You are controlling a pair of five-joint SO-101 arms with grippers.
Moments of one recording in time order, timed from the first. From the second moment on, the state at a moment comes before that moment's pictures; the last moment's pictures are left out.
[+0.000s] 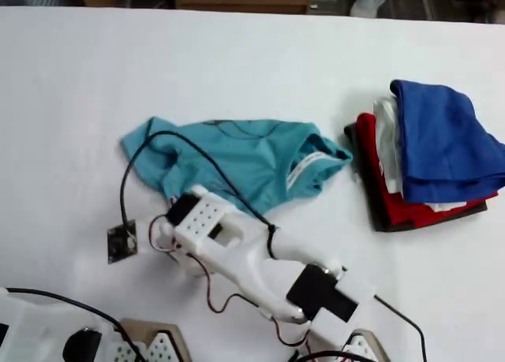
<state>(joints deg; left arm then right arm) -85.5 6.1 4.7 68.7 -25.7 -57.9 11.2 20.0 70.2 48.9</state>
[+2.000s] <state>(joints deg) -29.7 6.2 10.2 73.9 -29.2 -1.9 -11.7 -9.5 93.7 66.6</state>
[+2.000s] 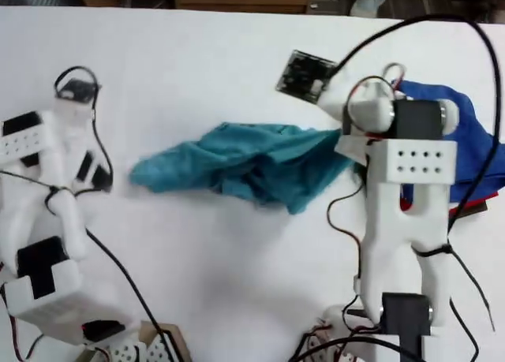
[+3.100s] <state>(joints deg) -9.1 8.4 15.3 70.8 -55.3 0.8 -11.7 -7.3 92.7 66.8</state>
